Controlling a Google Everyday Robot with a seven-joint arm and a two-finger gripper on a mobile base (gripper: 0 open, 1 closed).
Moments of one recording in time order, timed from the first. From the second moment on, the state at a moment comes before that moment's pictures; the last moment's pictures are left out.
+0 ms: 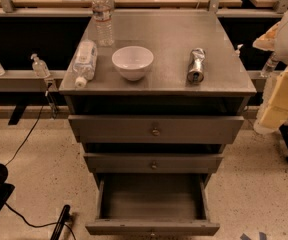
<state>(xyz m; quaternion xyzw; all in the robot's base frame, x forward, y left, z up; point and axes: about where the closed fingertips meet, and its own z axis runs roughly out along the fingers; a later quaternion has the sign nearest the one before) 0.439 -0.214 0.986 -0.60 0.78 -0.05 0.18</state>
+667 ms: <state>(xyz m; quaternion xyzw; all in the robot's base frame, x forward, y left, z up) 0.472 -0.215 0.987 -0.57 0.79 -0.04 0.22</state>
